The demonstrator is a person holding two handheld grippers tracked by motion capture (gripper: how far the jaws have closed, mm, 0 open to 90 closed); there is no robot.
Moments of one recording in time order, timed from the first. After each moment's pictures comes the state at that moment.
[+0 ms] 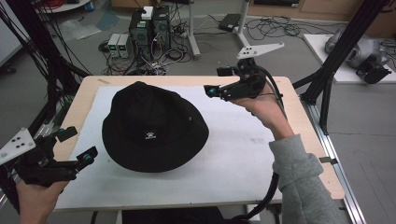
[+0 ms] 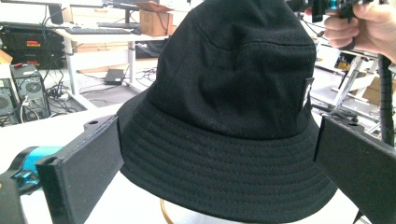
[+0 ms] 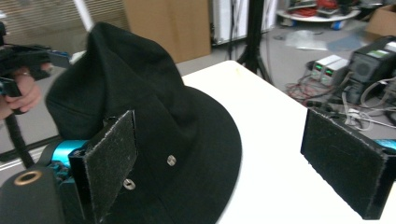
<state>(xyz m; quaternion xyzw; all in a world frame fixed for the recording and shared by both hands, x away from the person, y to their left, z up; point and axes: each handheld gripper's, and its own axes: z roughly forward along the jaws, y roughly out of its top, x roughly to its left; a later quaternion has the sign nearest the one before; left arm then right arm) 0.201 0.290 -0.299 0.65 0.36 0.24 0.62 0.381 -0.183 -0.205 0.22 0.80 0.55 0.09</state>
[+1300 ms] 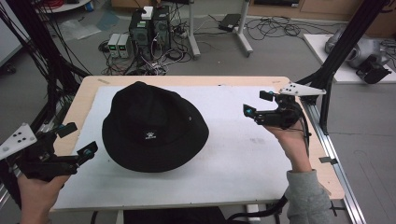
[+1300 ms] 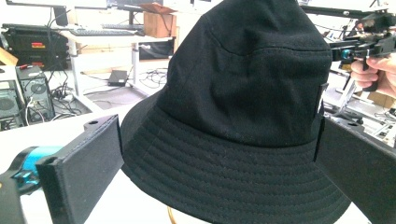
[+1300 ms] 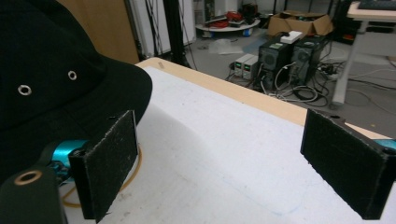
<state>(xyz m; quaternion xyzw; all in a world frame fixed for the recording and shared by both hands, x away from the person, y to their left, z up) 0.210 0.292 -0.298 0.65 0.36 0.25 0.62 0.344 -0.276 -0.280 0.34 0.74 0.55 0.19</state>
